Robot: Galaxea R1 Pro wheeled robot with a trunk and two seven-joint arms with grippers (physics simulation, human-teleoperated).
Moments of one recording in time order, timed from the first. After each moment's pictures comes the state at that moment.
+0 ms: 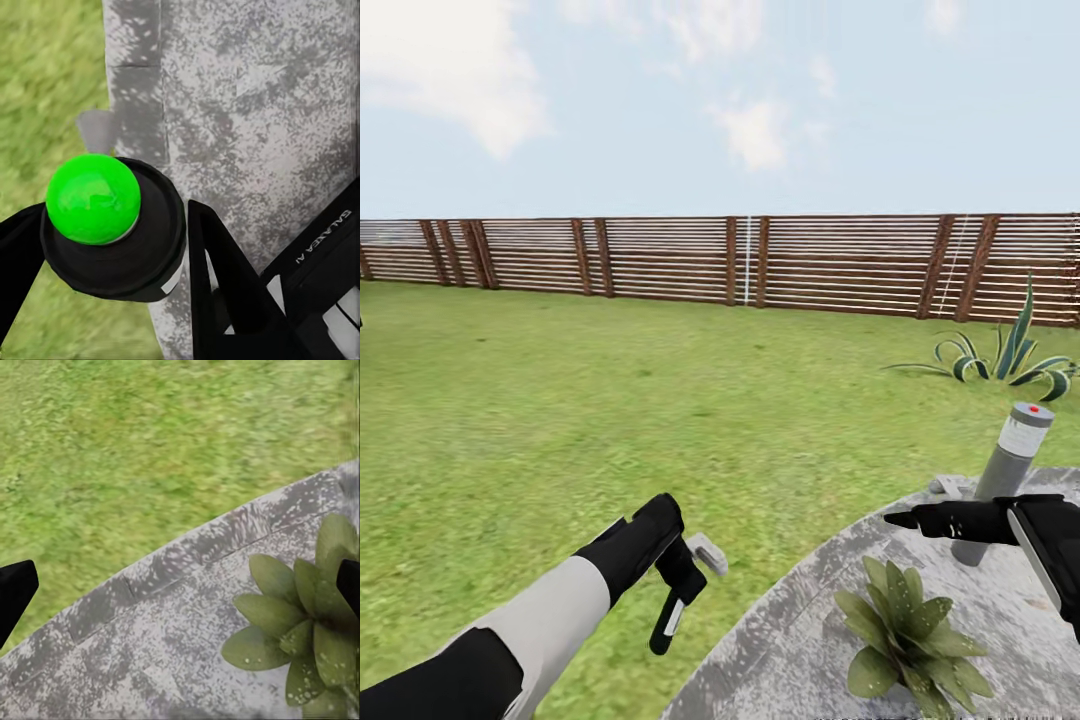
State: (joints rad) left arm -0.86 -0.12 -0.62 -0.55 -0.35 0.99 -0.80; right arm -0.55 -0.45 -0.10 -1.16 0.01 0.93 0.82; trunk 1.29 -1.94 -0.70
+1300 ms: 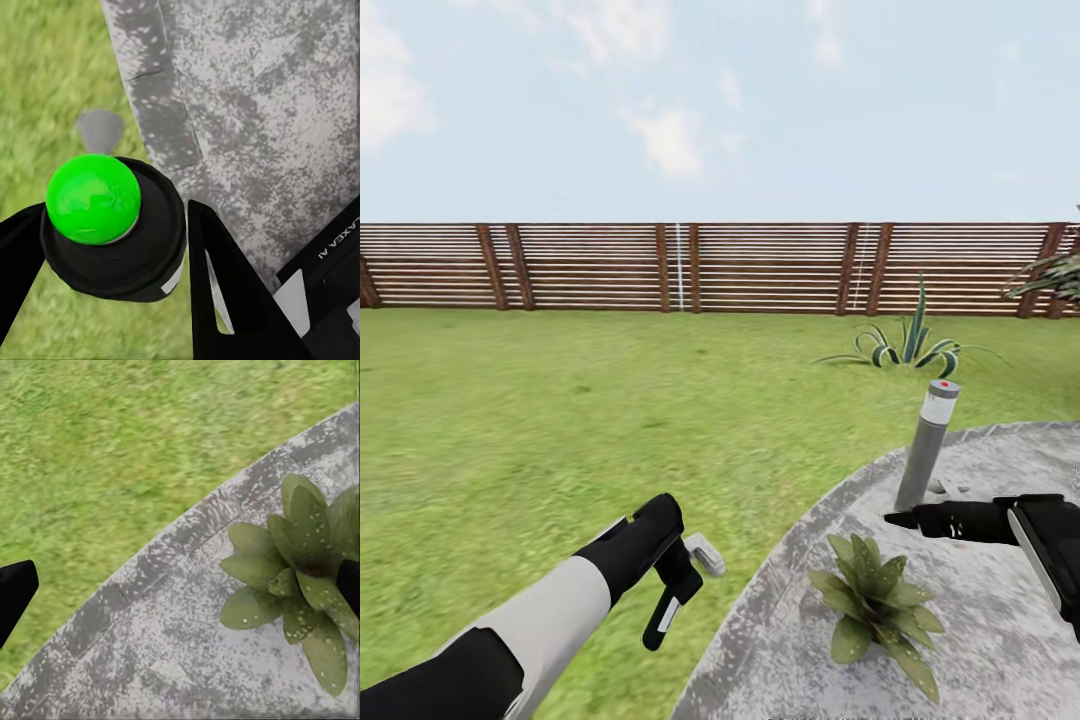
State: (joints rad) left arm -0.86 -0.13 -0.62 -0.55 -0.41 0.99 -0.81; right arm -0.55 -0.45 -0.10 -1.16 0.01 0.93 0.82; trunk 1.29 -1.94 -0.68
